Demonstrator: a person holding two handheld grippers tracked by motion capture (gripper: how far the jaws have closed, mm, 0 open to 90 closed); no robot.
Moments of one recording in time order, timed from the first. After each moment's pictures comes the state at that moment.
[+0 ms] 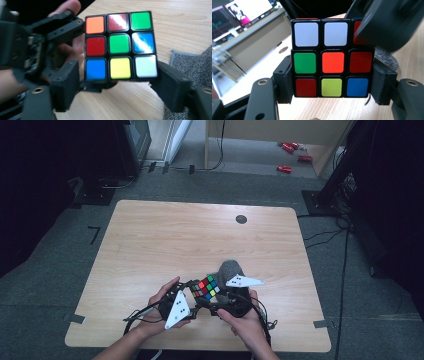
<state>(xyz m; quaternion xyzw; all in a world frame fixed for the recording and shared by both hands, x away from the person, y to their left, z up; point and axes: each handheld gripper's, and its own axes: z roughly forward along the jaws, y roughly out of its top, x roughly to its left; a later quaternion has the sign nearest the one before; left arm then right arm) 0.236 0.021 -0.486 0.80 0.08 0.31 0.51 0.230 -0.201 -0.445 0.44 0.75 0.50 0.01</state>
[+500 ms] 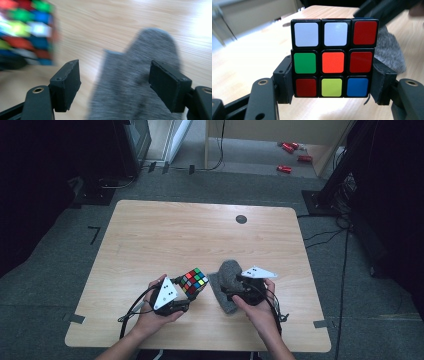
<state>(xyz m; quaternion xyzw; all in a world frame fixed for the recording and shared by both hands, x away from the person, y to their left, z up) 0.252 0.043 -0.485 0.79 0.24 0.21 0.52 0.261 -0.244 -0.465 0.49 0.74 0.44 0.13</state>
